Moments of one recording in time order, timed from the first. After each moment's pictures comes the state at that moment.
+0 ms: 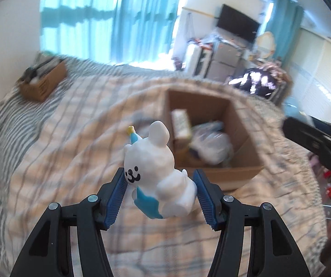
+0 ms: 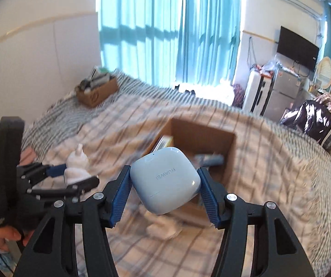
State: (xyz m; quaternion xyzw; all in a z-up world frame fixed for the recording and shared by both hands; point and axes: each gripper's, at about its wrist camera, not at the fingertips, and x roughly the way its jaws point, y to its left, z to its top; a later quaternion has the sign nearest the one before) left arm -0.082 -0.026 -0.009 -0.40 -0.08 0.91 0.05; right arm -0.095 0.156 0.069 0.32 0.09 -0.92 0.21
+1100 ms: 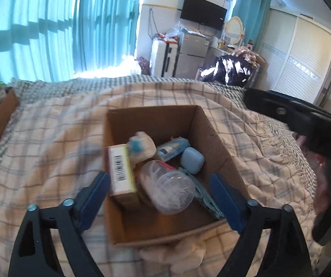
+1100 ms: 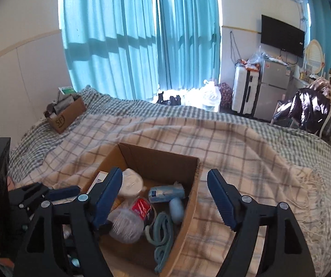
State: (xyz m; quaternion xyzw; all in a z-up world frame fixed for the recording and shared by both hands) left arm -0.167 0.037 -0.025 -0.39 -0.02 0.91 0.12; right arm -0.196 0.223 0.052 0.31 0.03 -0.93 0.17
